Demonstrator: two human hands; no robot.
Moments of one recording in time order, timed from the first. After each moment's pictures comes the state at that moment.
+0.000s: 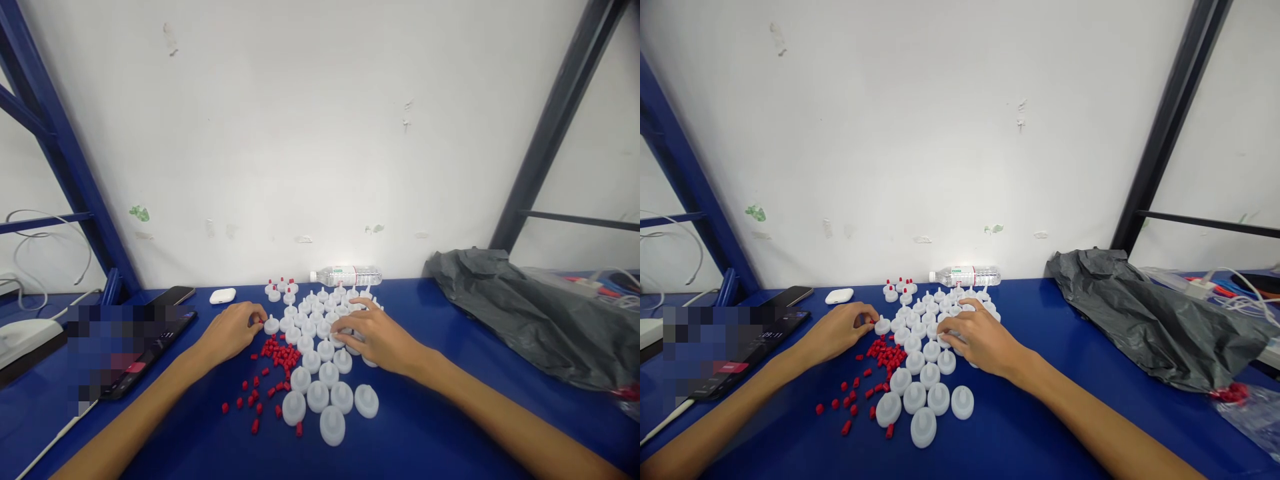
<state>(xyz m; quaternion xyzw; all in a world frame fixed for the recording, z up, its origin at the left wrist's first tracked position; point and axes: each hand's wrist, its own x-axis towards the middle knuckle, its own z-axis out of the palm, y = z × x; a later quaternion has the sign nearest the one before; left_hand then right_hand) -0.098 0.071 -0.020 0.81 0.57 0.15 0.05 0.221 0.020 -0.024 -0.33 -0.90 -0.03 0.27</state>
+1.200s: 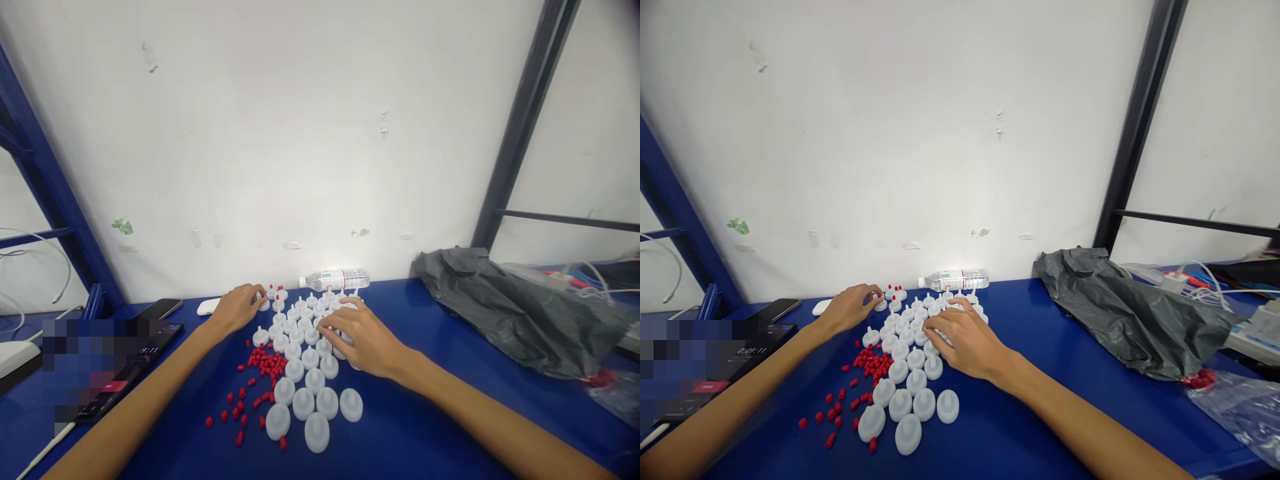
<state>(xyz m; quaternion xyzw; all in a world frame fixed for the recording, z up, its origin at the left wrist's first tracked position) -0.075 0.129 -0.004 0.81 0.56 0.19 -0.02 0.218 0.012 -0.017 -0.35 -0.88 -0.06 0.31</state>
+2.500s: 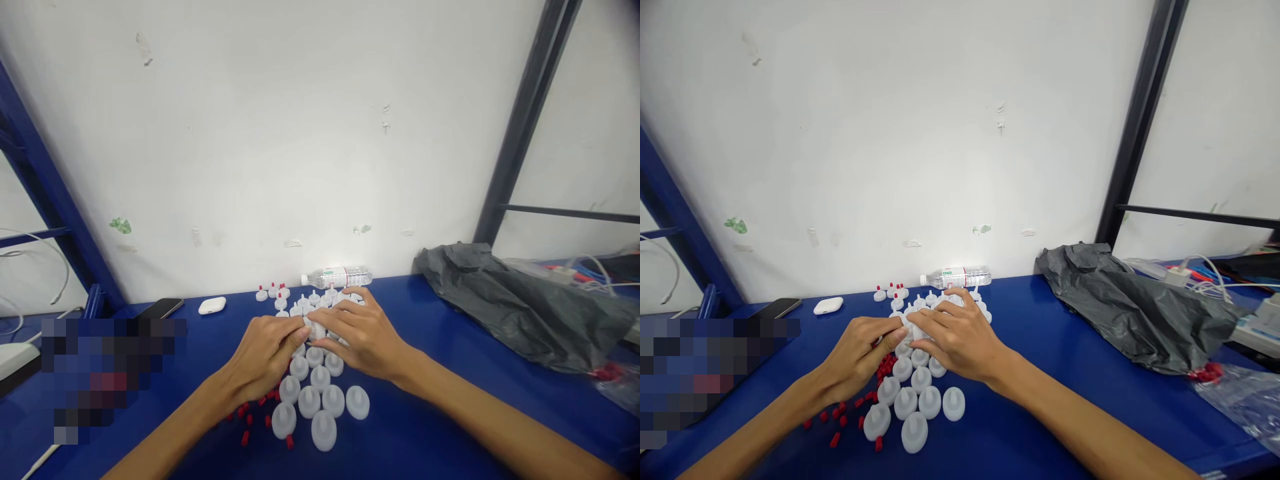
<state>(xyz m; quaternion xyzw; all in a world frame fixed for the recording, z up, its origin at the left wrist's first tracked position) -0.019 0.015 0.005 0.90 0.31 0.28 0.09 0.199 0.001 -0.005 -0.27 -0.85 -0.24 0.38</state>
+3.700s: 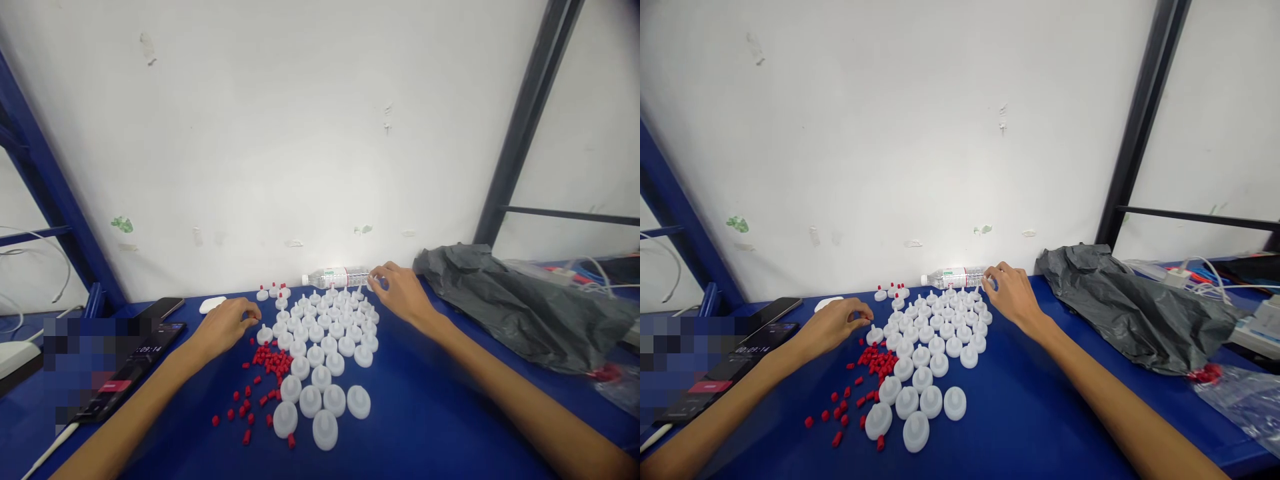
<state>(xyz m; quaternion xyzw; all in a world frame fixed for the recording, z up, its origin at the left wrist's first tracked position) -0.097 0.089 -0.005 0.83 0.53 0.14 0.01 0.292 0.065 -0.005 -0.62 -0.72 -0.16 0.28</state>
